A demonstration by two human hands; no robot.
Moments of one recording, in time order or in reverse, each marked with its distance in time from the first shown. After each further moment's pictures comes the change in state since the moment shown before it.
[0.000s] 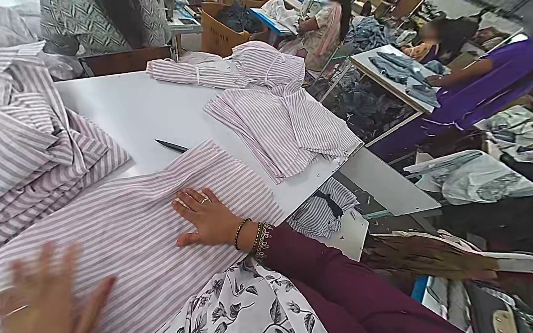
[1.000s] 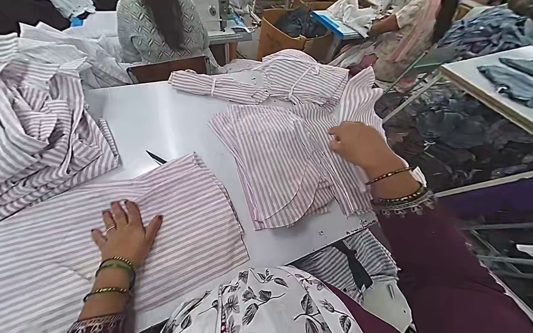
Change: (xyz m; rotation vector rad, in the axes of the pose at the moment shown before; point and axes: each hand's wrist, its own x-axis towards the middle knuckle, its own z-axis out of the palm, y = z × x) left_hand 0.115 0.110 0.137 0.222 -0.058 -0.519; right_hand -0.125 0.293 -0.286 -0.267 0.217 0.531
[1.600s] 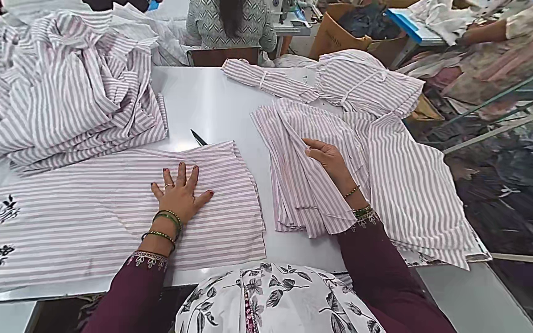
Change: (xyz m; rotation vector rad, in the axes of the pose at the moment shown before) left_hand 0.016 0.040 -0.005 0.046 -0.216 -0.045; right_hand 0.044 -0.081 0.111 1.488 -0.146 -0.144
